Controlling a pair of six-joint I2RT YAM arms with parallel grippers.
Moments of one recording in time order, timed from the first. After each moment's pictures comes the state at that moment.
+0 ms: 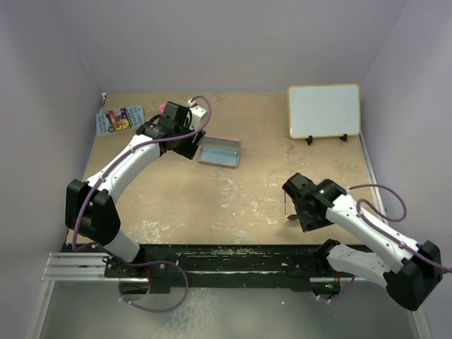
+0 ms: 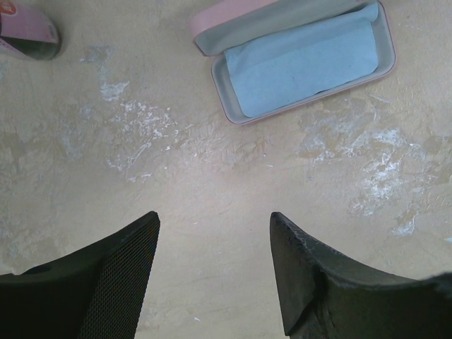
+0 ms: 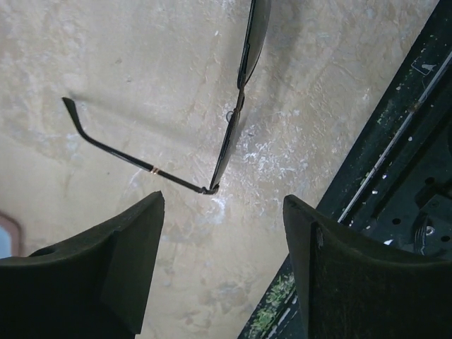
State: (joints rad) left arm -0.43 1.57 1.36 -0.67 -0.02 0.12; right arm 0.66 0.94 0.77 -1.29 0.45 1.99
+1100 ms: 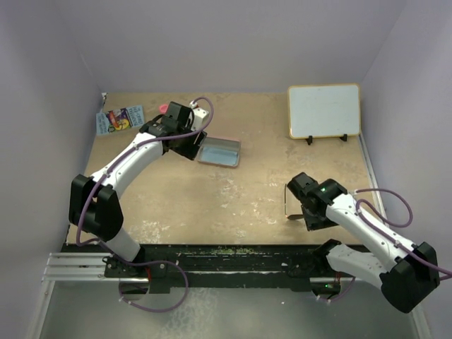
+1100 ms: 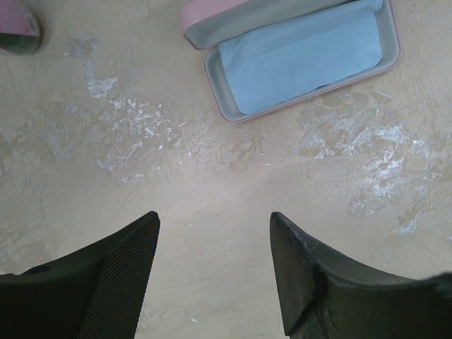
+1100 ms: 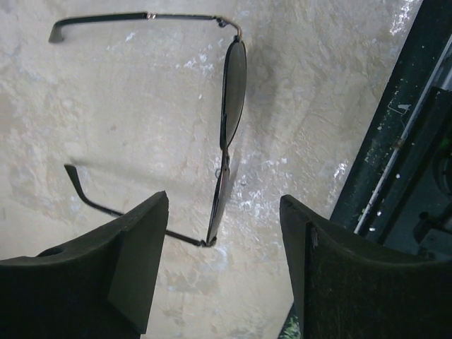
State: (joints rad) left arm -0.43 1.62 1.37 -0.68 -0.01 0.12; right arm 0.58 1.02 0.75 -1.30 0.52 2.01
